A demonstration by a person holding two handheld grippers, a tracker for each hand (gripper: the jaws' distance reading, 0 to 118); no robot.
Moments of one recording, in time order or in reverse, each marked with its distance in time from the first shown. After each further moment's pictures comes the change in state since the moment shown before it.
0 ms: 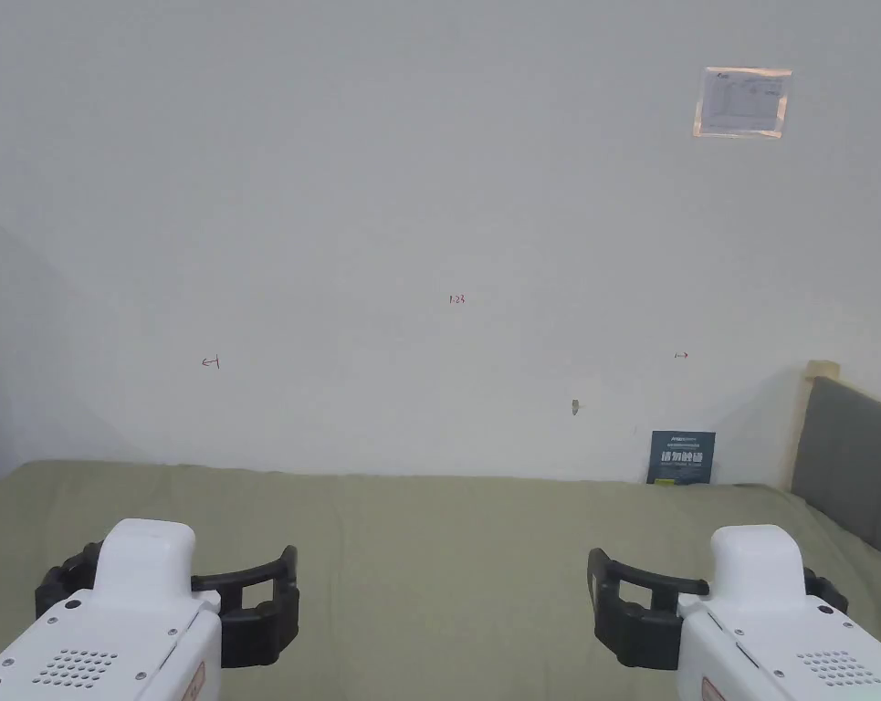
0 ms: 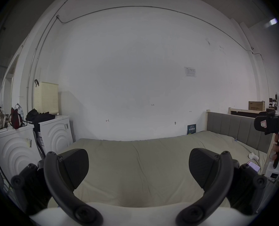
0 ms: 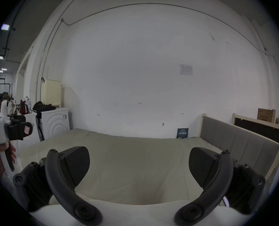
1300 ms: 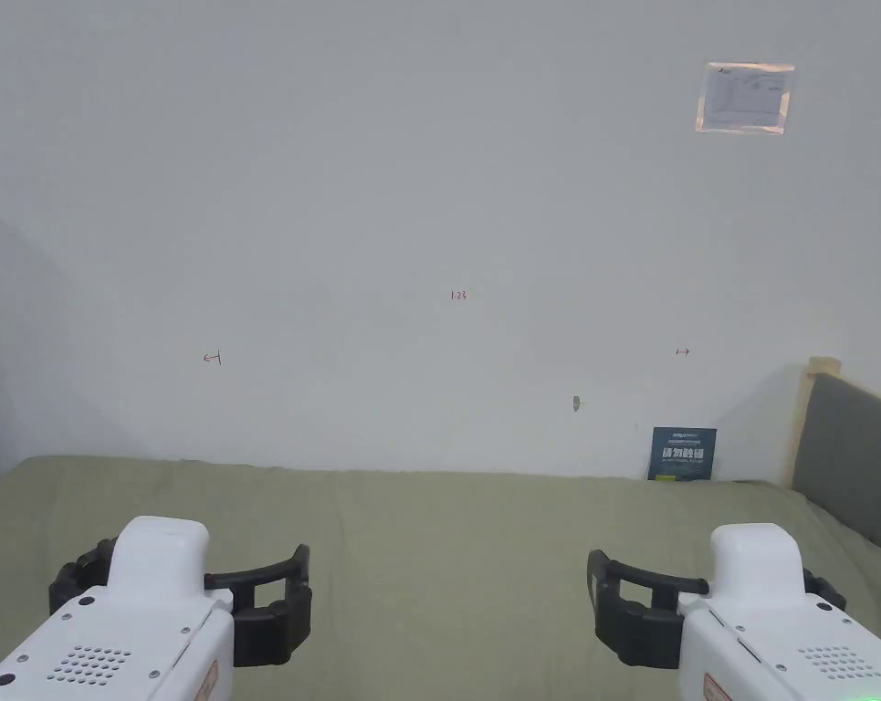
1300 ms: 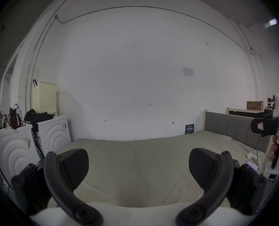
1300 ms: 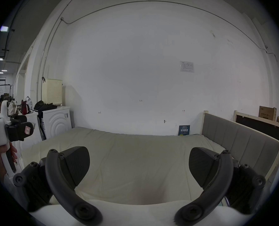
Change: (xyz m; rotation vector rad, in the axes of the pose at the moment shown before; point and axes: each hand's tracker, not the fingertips) left arm 0.004 -0.001 0.002 -0.004 -0.016 -0.003; right arm 0.003 -0.002 0.000 -0.030 0.023 -0.021
